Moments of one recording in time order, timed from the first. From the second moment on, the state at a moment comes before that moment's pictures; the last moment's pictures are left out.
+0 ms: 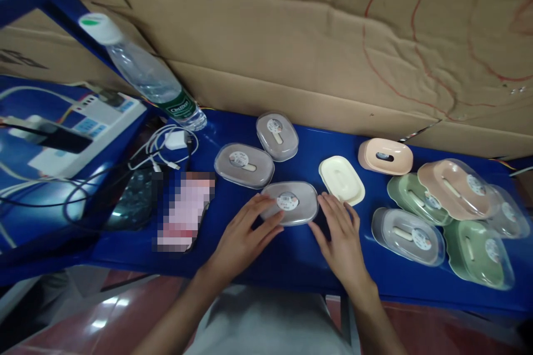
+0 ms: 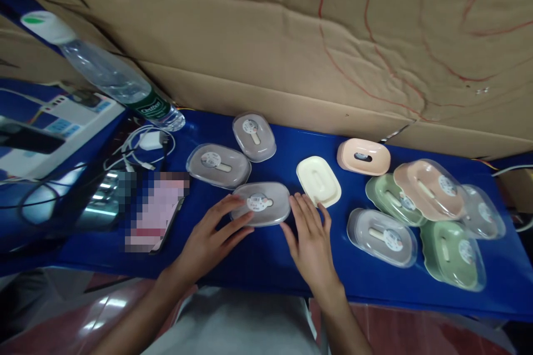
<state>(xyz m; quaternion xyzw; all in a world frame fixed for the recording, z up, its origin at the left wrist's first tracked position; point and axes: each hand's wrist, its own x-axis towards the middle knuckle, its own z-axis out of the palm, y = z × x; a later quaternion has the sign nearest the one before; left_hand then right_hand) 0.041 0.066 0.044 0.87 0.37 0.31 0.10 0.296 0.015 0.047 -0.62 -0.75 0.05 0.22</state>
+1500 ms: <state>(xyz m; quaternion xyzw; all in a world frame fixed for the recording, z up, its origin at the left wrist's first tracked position) 0.032 0.049 0.043 0.88 0.41 0.23 0.12 0.390 0.070 0.131 -0.62 -0.75 -0.15 0.17</state>
